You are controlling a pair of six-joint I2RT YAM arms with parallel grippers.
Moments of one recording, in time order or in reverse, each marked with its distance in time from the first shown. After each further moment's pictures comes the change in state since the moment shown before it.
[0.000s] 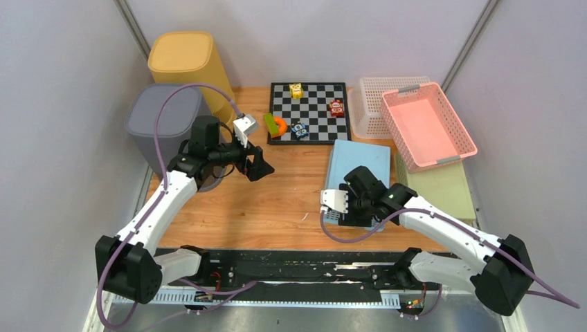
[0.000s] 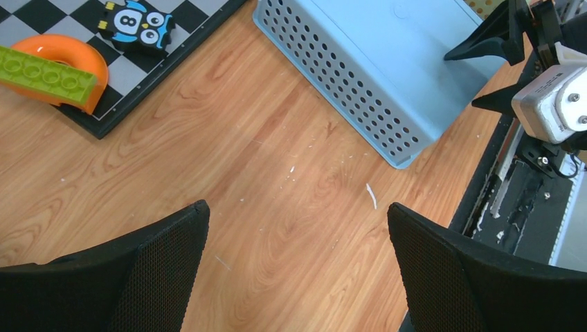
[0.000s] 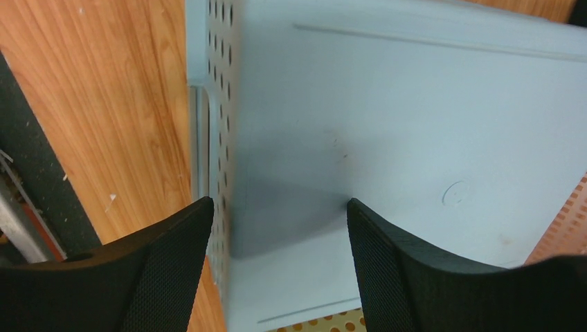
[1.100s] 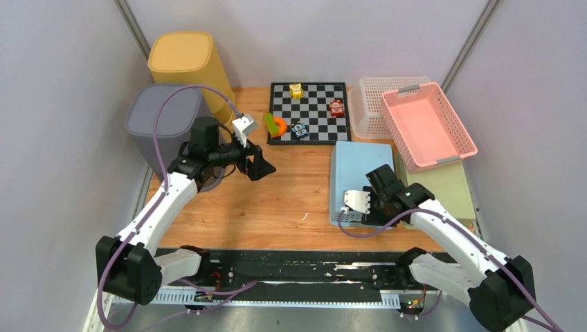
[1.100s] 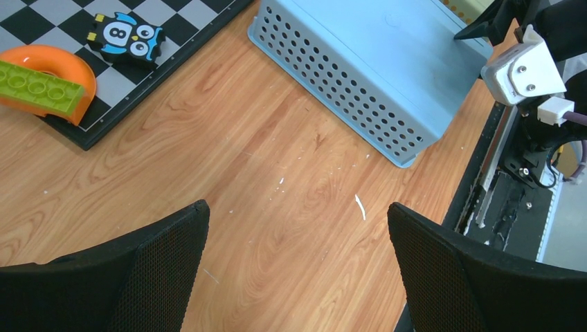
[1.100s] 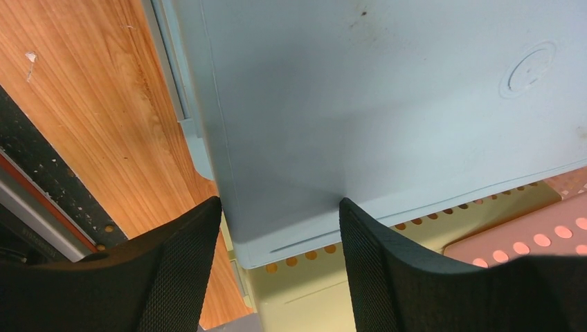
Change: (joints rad) left arm 0.003 -0.008 -0.037 0.077 0.040 -0.063; right arm -0.240 -0.098 -0.046 -0.199 0.086 -0.180
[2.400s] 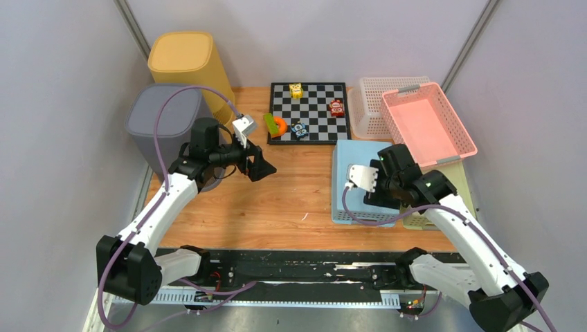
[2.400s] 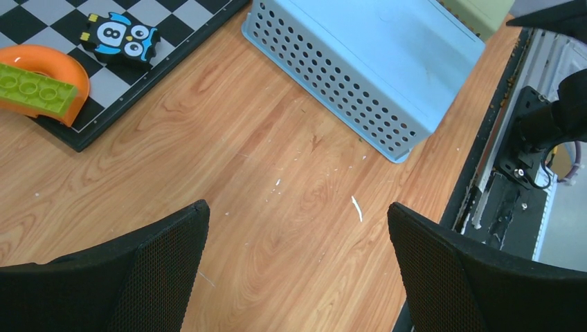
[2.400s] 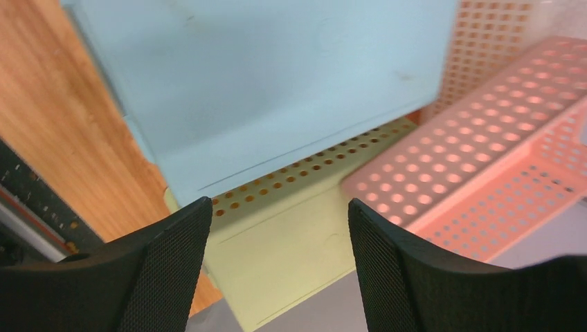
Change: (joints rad) left arm 0.000 0.000 -0.016 0.021 0.008 -0.015; right arm -0.024 -0.027 0.262 -0.123 0.025 0.016
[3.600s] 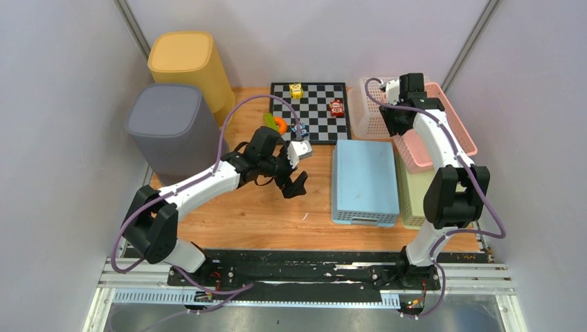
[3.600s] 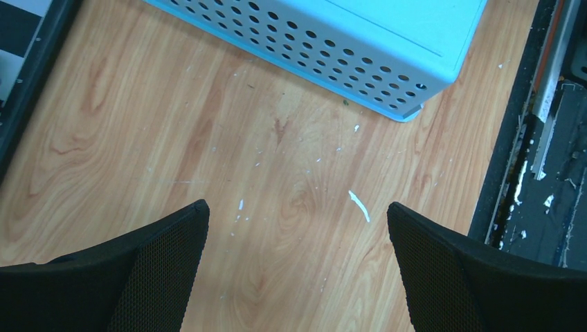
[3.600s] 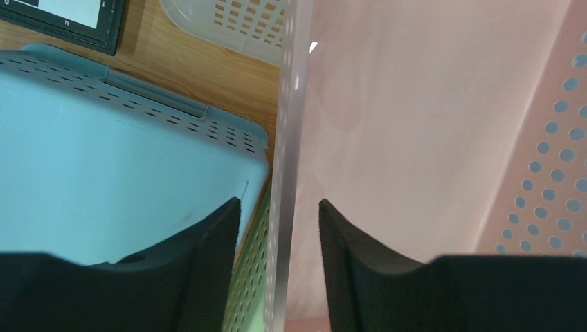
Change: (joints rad) left arm -0.385 0.329 0.105 0.000 -0.229 0.201; right arm -0.454 0.786 0.626 0.273 -0.086 0.628
